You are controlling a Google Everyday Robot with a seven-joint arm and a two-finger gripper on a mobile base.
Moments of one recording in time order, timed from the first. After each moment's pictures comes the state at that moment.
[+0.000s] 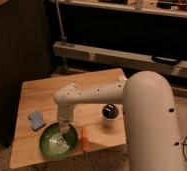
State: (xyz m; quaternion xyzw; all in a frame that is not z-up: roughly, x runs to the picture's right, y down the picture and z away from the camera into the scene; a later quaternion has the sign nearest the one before) arm -0.173 0.221 0.803 -0.42 -0.16 -0.08 0.89
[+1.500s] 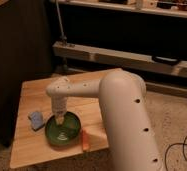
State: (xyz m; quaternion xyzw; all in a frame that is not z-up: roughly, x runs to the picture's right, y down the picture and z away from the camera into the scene) arm -0.203 0.185 0.856 -0.41 -0.13 -0.09 0.90
